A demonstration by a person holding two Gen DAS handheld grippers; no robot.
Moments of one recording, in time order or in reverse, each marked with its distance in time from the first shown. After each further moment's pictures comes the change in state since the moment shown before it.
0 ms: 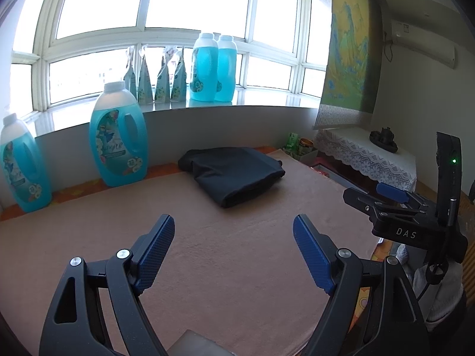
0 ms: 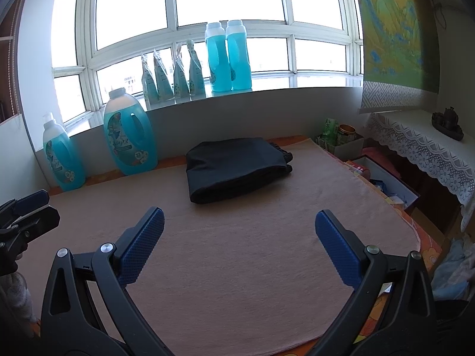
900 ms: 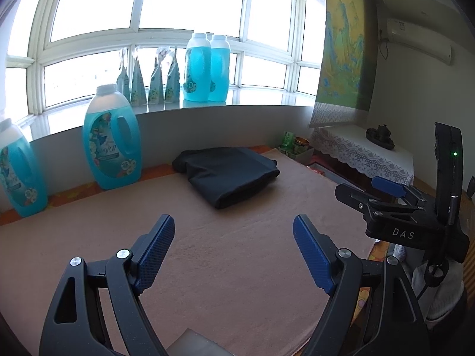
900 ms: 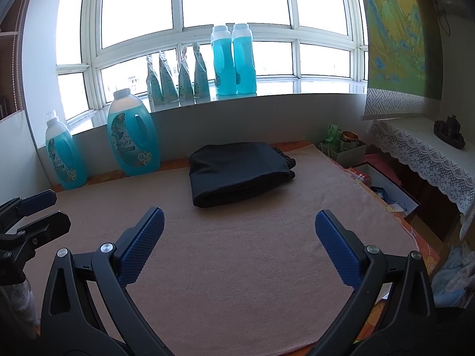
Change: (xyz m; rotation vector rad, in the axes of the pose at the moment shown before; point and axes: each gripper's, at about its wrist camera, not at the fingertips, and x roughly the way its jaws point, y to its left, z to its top) left arm 0.004 -0.011 0.002 0.016 0.002 -0.009; right arm -0.003 0.012 0.006 -0.026 -0.011 0.001
